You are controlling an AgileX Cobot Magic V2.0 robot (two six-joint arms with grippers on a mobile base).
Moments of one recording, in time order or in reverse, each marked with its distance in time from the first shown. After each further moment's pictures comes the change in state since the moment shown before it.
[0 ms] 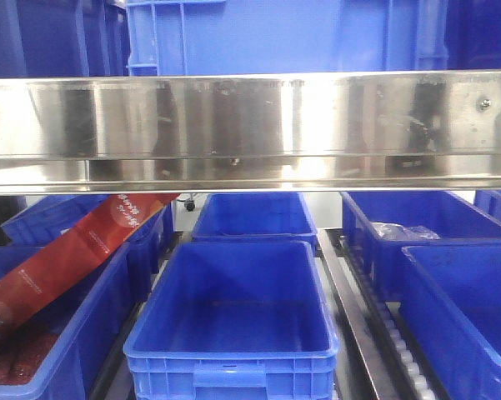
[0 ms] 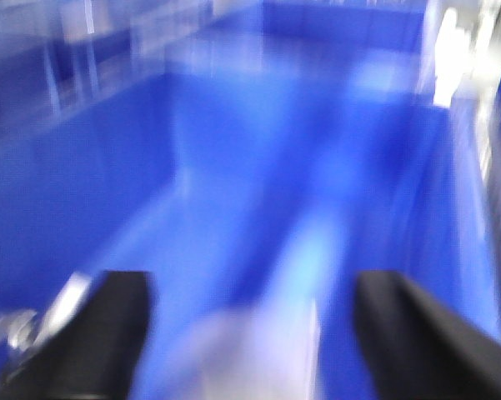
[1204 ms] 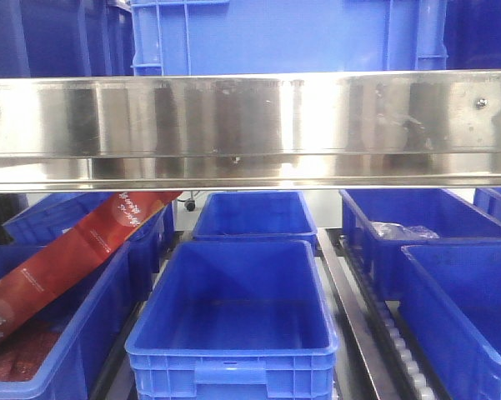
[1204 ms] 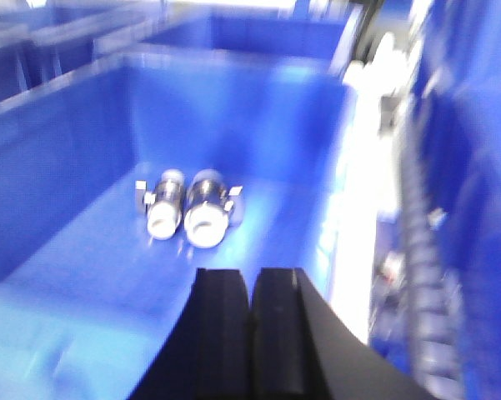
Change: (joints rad) left arm 0.006 -0.379 0.431 0.000 -0.190 -0.002; right arm -0.076 -0.482 0.528 -0.038 -0.105 0.000
